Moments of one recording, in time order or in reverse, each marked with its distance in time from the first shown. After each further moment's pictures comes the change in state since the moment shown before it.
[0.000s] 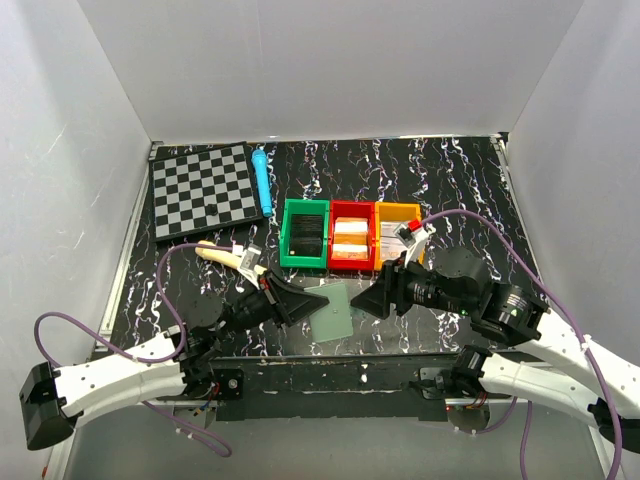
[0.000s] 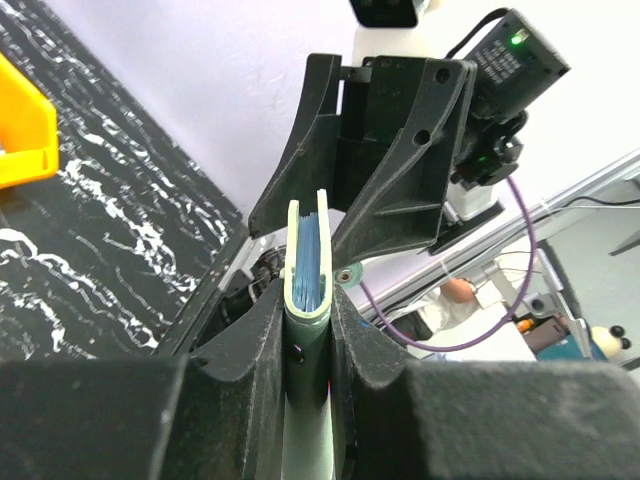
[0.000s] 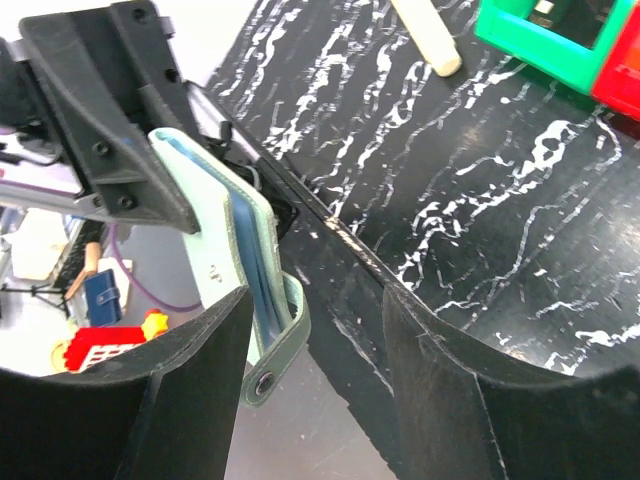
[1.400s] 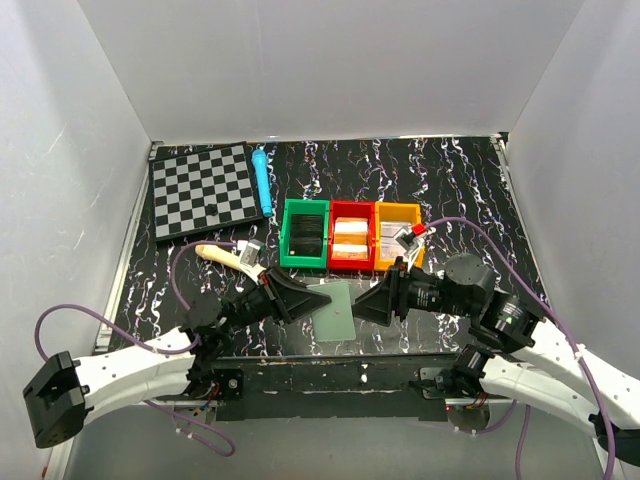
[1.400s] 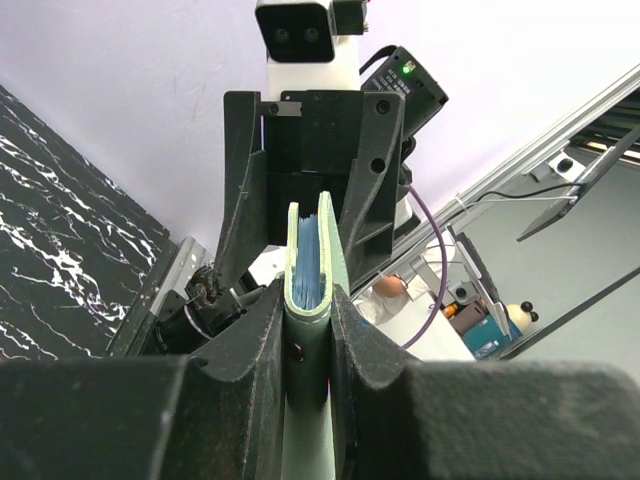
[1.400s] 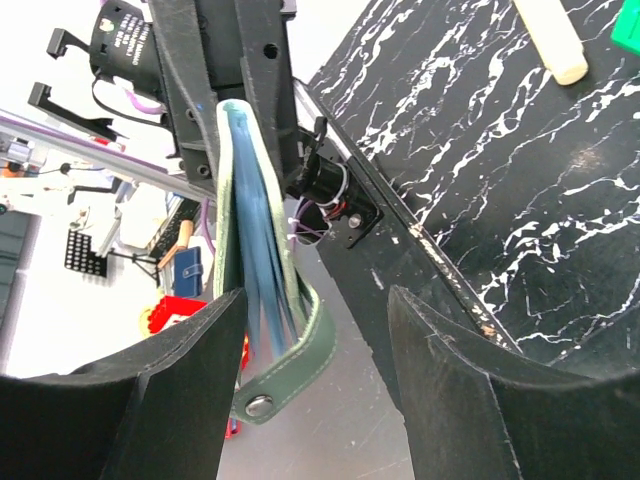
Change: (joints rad) left arm 0.079 0.146 -0.067 0.407 0.177 -0.141; right arm -0.057 -0.082 -0.143 0.244 -0.233 0.089
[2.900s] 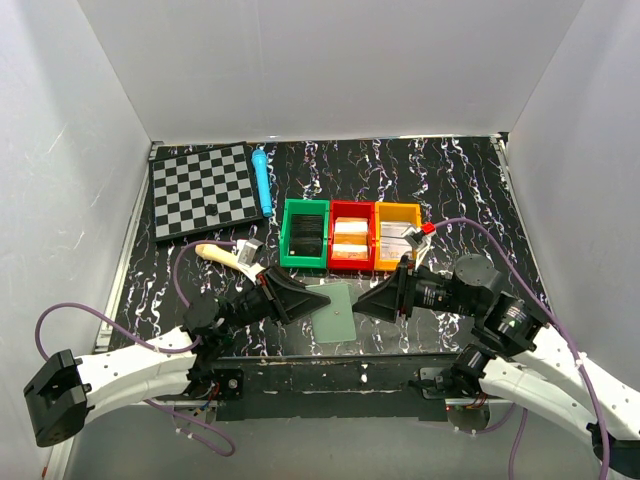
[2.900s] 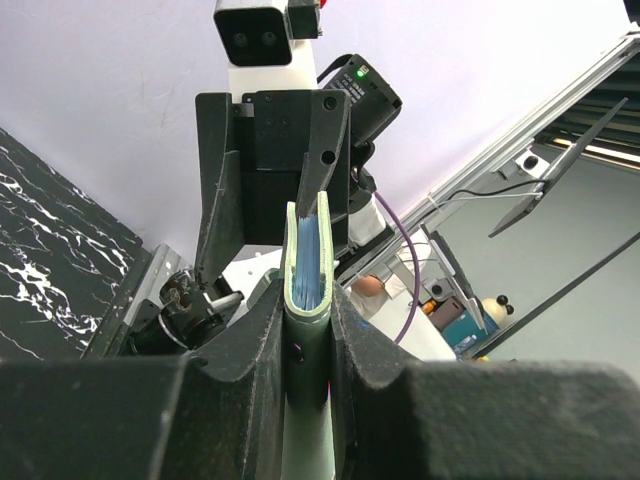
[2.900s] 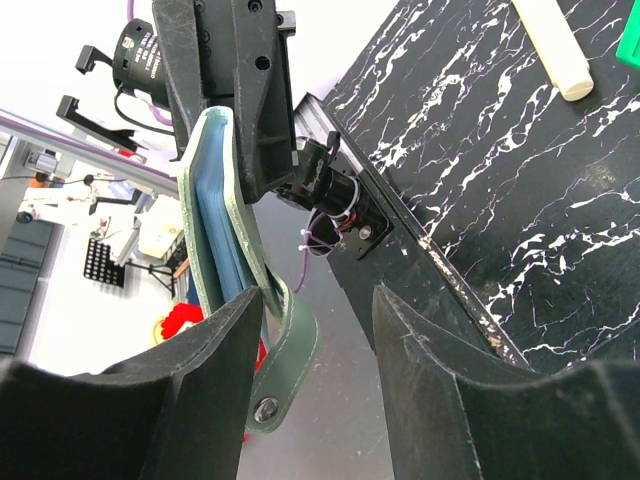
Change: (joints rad) left arm 0.001 0.024 0.000 0.072 0.027 -0.038; right arm -0.076 -0.046 -0.041 0.054 -0.088 0.026
